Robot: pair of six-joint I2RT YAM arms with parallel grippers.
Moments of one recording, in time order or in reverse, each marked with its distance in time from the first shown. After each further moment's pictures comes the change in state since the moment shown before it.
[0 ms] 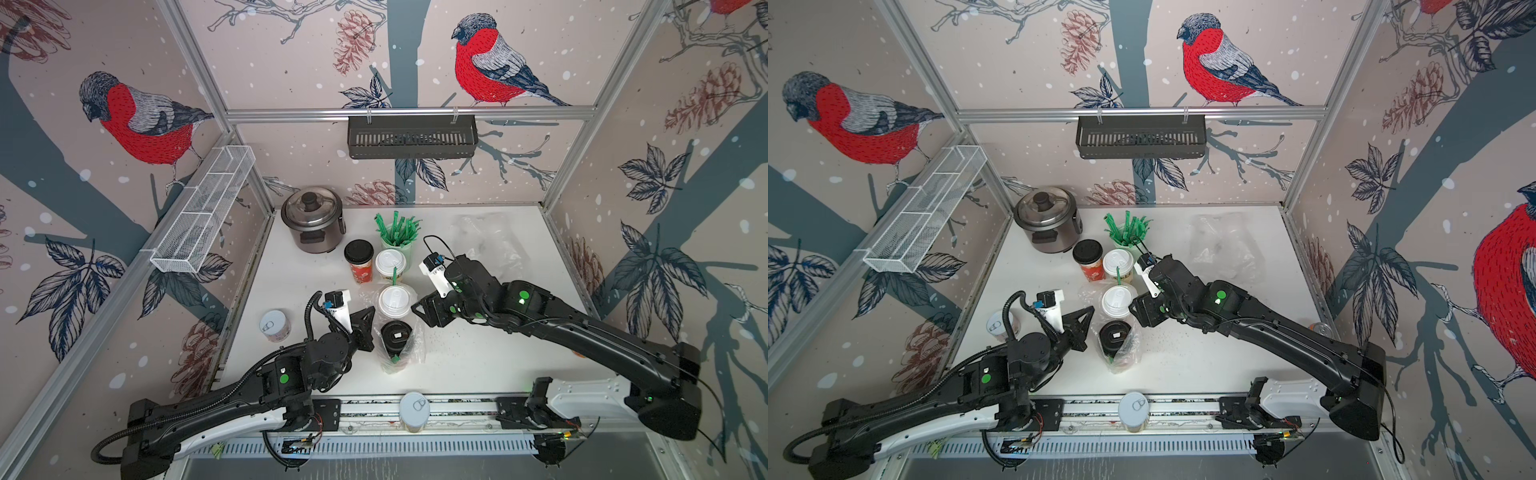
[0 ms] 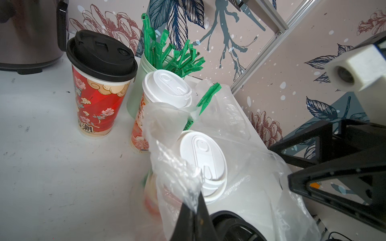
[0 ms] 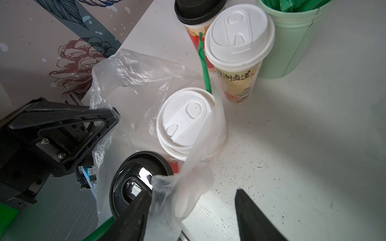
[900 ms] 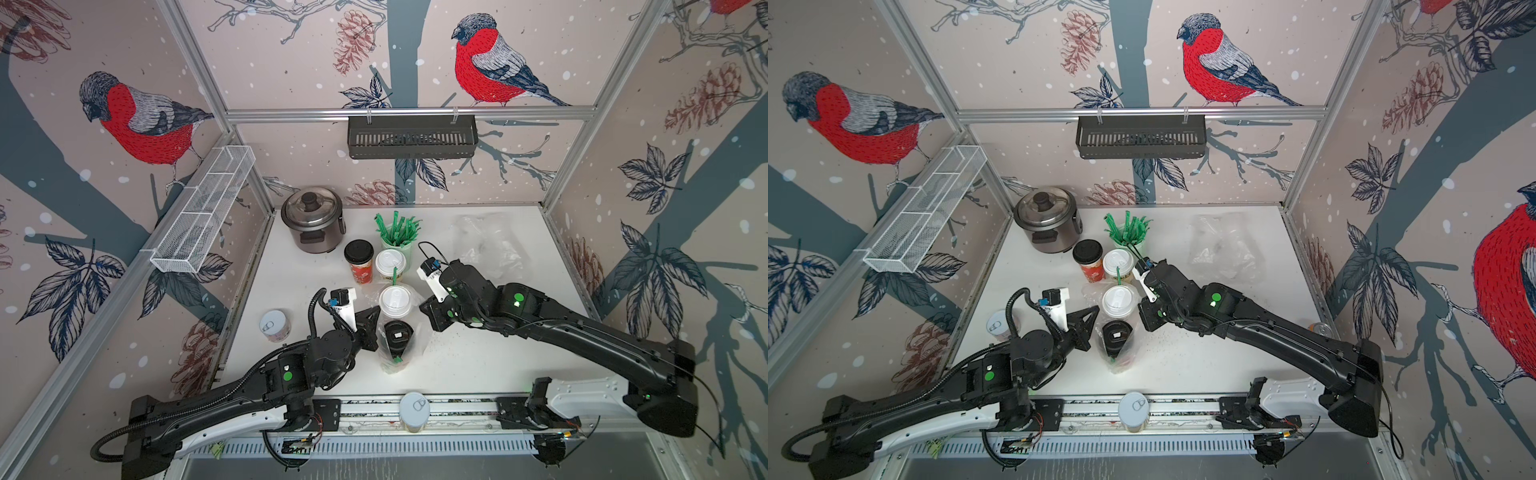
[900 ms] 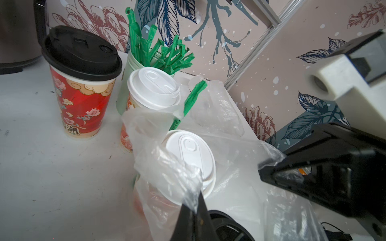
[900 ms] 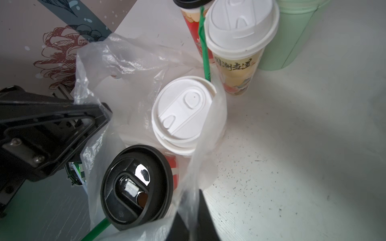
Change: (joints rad) left arm 0.000 0.059 0.040 0.030 0.051 0.020; right arm 0.024 0.003 -0.001 -0.029 0.060 0.019
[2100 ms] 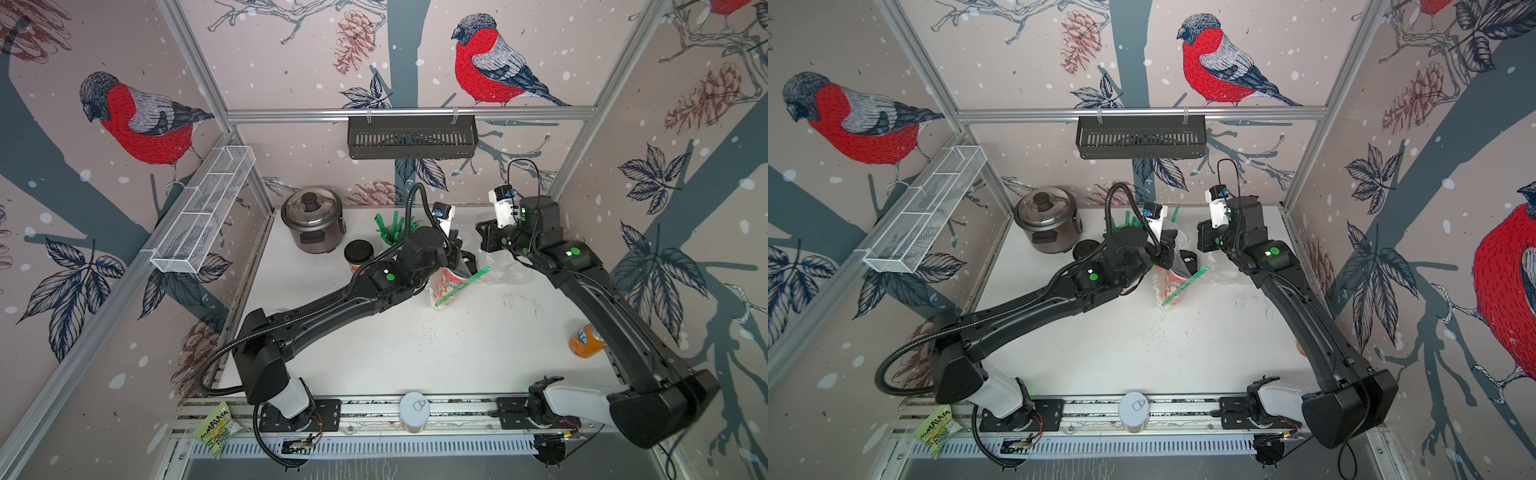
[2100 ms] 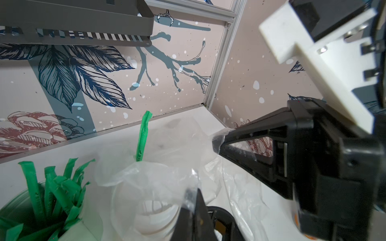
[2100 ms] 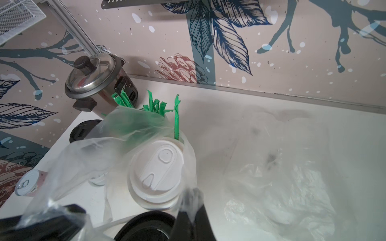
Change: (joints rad) left arm 0.238 1.022 0.968 0.126 0.316 0.466; right arm -0.691 0.048 0.180 0.166 -0.186 -0.306
